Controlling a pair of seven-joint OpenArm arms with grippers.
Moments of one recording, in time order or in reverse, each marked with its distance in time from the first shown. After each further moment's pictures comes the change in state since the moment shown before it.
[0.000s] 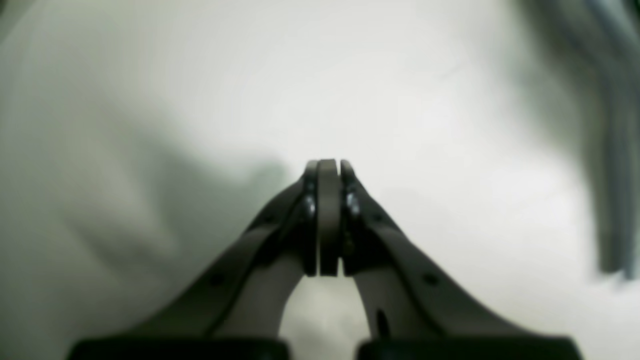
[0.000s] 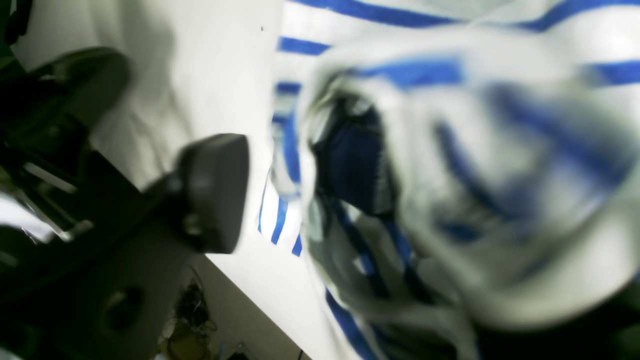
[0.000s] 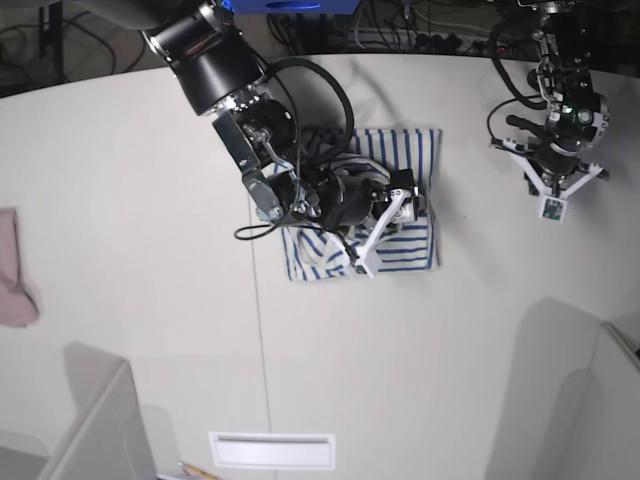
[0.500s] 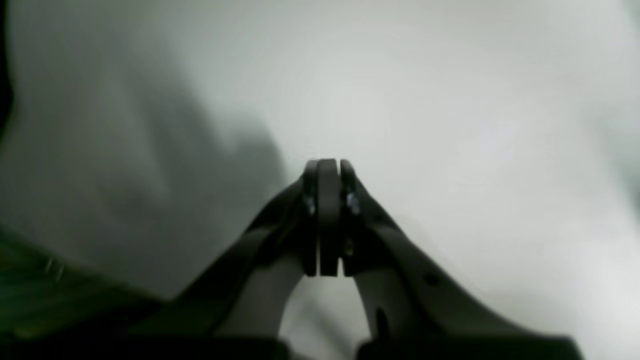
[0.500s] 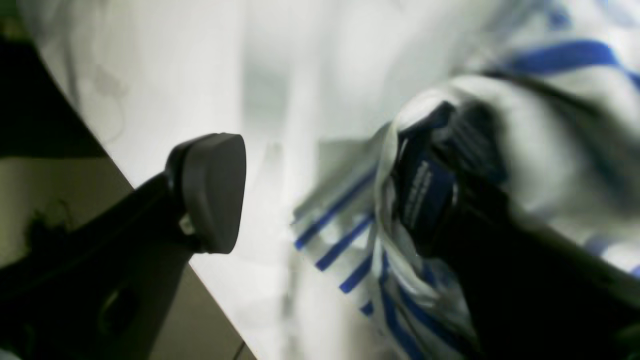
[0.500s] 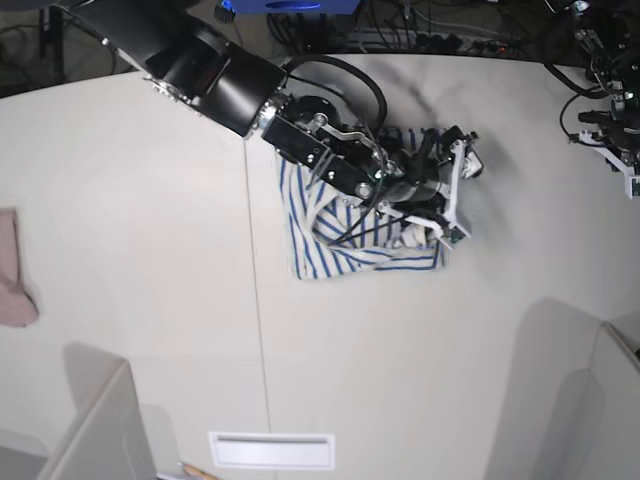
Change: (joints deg) left arm -1.4 0.4 -21.7 -6.1 0.4 -2.8 0.1; right arm 10.1 -0.6 -28.8 -5.1 0.1 0.0 10.4
